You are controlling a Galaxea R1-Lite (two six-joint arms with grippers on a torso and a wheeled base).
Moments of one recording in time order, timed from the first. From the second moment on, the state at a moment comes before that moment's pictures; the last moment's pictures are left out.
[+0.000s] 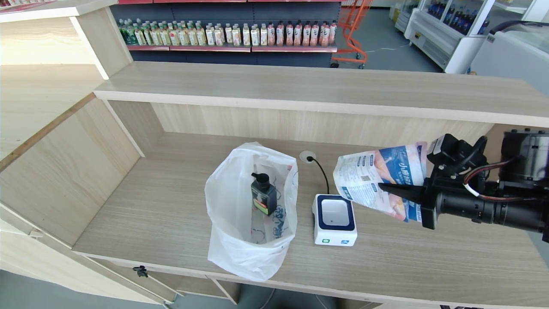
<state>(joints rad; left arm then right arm) 0.00 0.00 0.00 0.00 0.00 0.01 0.21 1.54 -0.66 -0.59 0.55 -0.55</state>
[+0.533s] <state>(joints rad) 0.00 0.00 0.00 0.00 0.00 0.01 0.18 1.60 -0.71 -0.59 0.55 -0.53</state>
